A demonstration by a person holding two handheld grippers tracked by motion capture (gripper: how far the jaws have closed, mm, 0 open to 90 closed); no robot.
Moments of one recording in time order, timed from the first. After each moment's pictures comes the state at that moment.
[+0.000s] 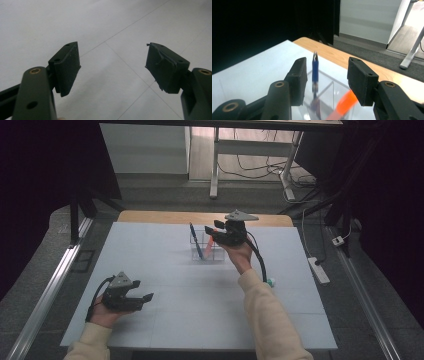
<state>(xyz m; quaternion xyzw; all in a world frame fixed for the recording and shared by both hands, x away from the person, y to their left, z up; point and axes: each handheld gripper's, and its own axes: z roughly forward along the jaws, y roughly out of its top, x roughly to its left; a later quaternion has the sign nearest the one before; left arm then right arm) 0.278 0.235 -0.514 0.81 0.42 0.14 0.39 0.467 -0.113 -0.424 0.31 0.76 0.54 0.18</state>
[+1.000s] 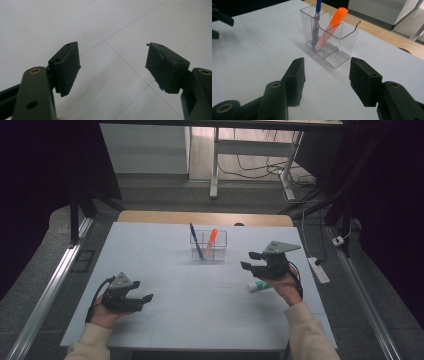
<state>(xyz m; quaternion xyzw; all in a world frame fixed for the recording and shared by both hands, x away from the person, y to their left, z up) 0.276 0.234 -0.513 0.81 0.42 0.15 0.38 0.393 -0.232 -0.440 0.26 0.83 0.47 0.16</state>
